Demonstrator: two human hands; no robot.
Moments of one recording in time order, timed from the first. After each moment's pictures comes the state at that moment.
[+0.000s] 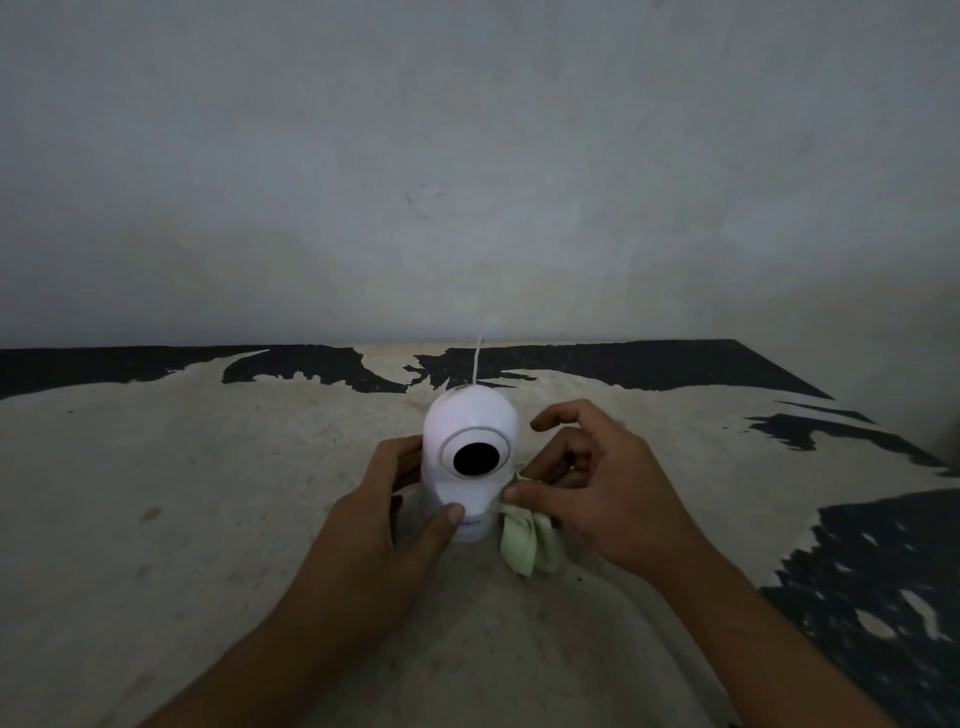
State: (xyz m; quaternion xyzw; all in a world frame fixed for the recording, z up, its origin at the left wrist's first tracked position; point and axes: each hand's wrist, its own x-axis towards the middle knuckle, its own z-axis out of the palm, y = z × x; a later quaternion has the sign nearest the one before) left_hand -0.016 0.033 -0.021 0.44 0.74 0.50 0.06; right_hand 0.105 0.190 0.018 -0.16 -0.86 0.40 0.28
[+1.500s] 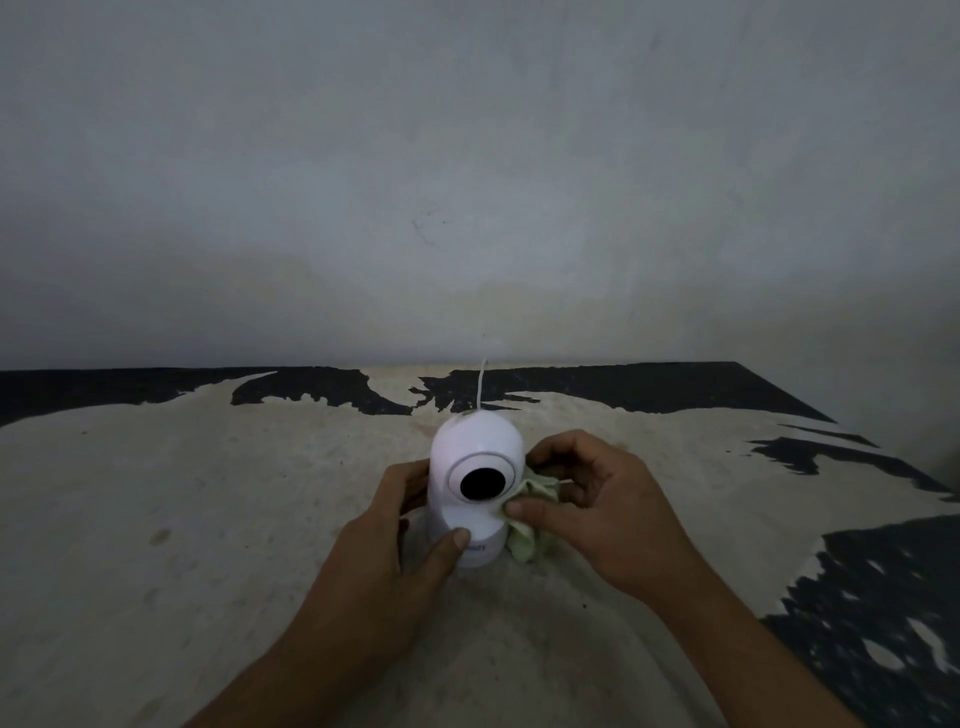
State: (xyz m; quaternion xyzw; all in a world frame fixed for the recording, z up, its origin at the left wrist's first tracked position) left_hand -0.014 0.031 -0.016 0.41 0.75 0.51 0.08; right_hand 0.099 0.192 0.012 -0.14 -0.82 0.47 0.30
